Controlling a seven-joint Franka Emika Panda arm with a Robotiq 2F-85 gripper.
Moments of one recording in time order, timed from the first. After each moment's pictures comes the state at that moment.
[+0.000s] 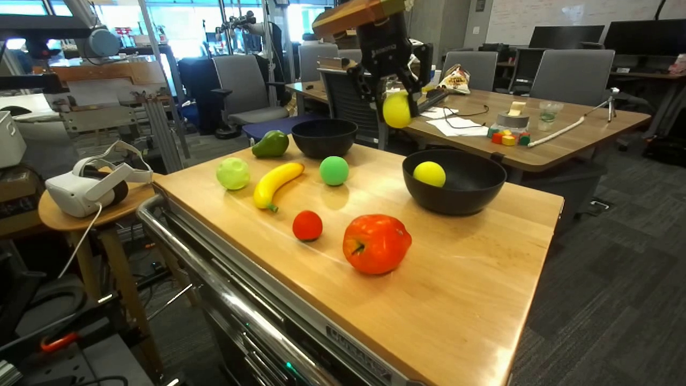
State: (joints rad) arm -0.08 0.24 -0.09 -1.80 -0.31 2.15 -0.19
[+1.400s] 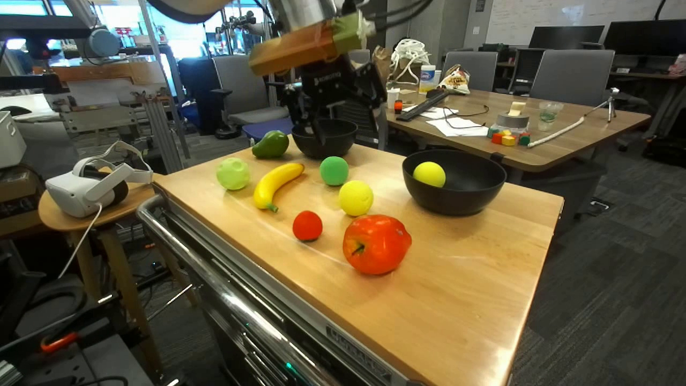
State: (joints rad) arm -0.08 -0.06 -0.08 -2.30 -0.30 2.50 -0.47
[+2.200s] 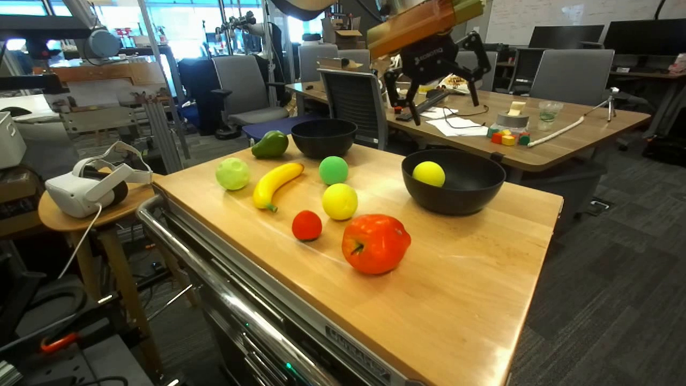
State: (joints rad) arm -0.14 0.30 -0.13 -1.81 -0.34 2.45 -0.45
